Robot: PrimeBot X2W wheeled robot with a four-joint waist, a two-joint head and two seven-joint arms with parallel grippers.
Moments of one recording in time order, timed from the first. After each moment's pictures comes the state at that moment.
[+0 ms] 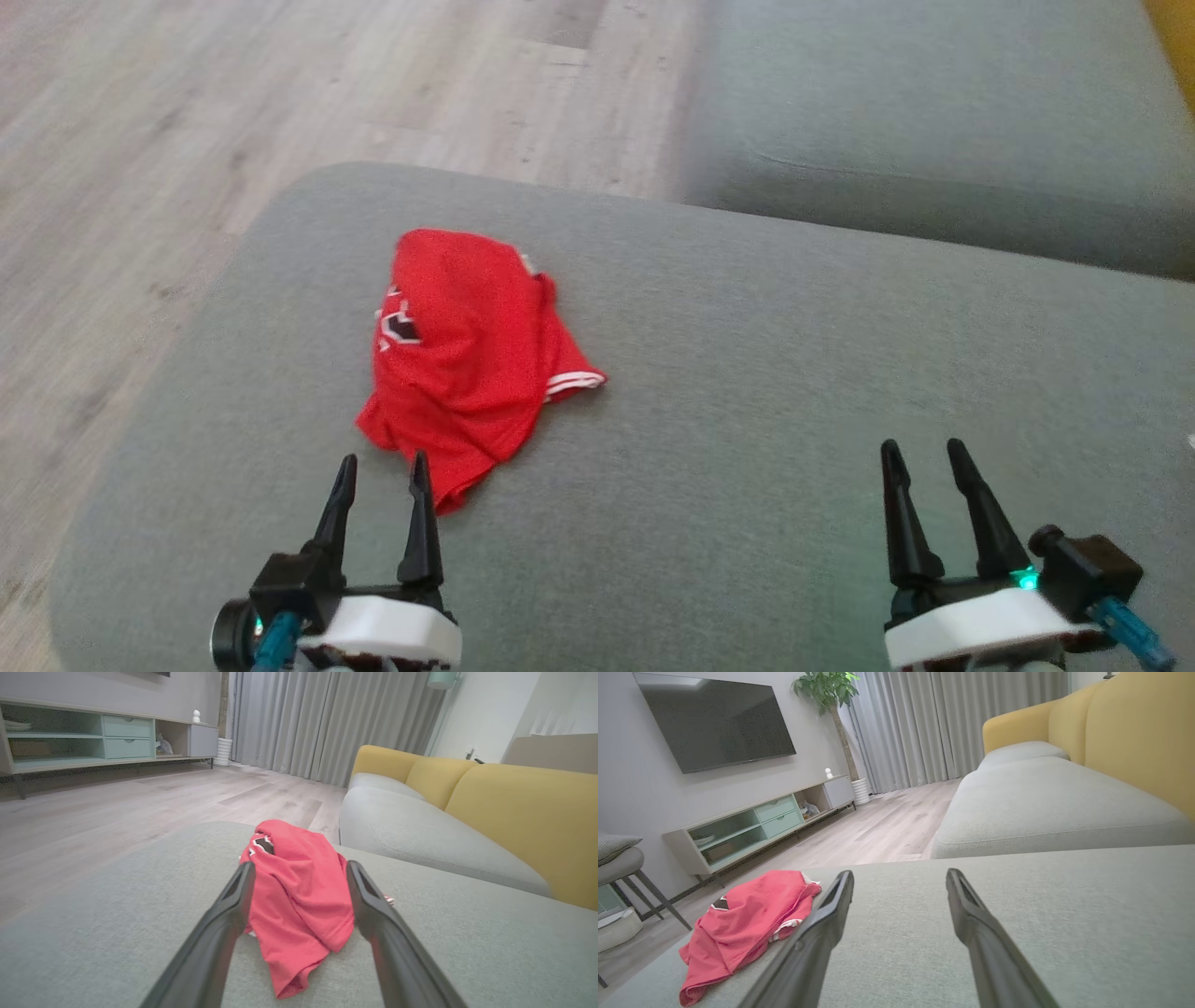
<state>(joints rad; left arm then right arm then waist) -0.03 0.05 -0.25 0.34 -0.31 0.05 -0.26 0.10 -0.04 0.10 0.19 0.31 0.13 -0.25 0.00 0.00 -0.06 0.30</state>
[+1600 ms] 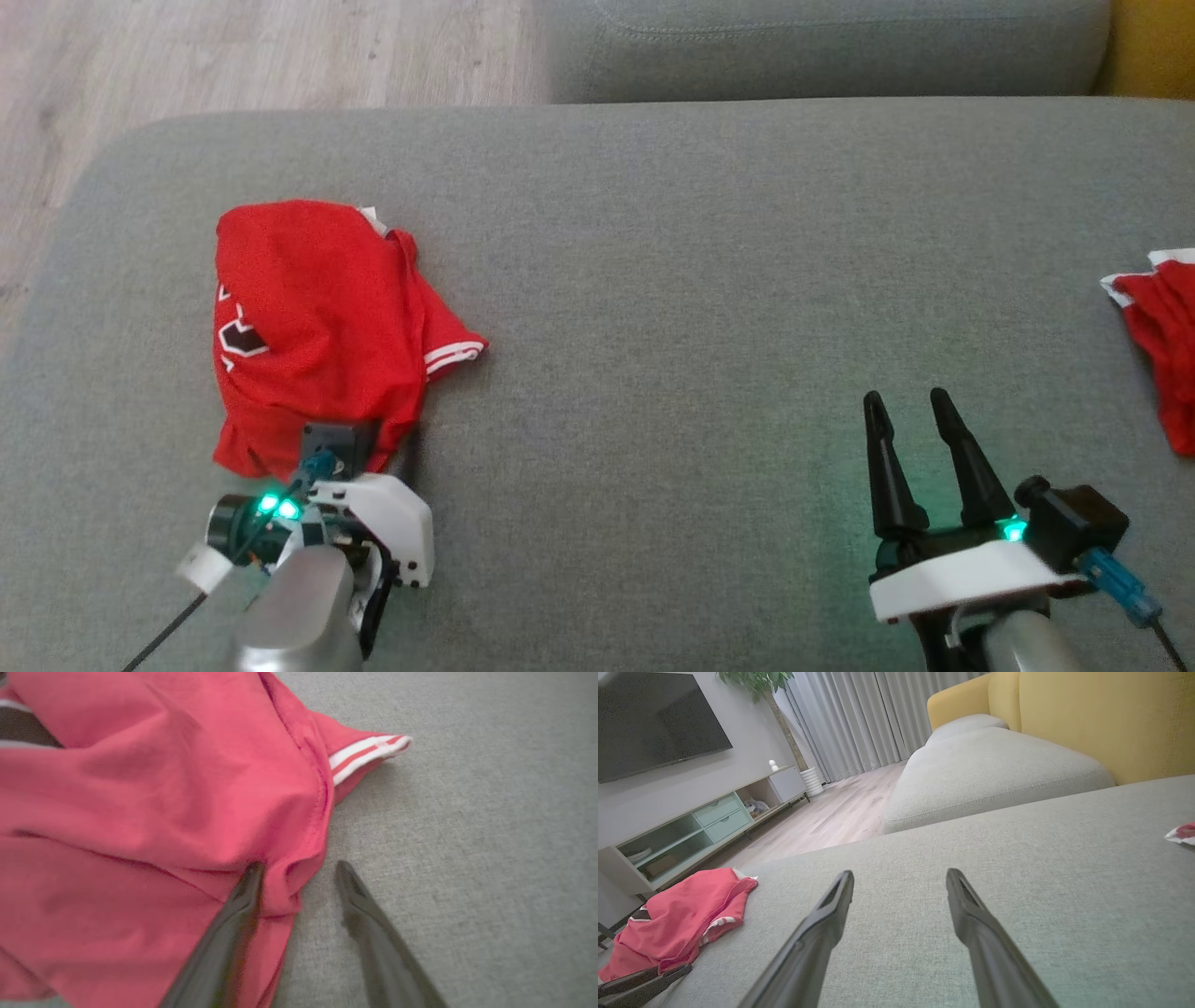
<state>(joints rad) -0.48 0.08 -0.33 0.99 -0.23 -0.06 -0.06 0.01 -0.04 0.13 0.21 0.31 0.13 -0.25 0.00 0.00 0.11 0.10</state>
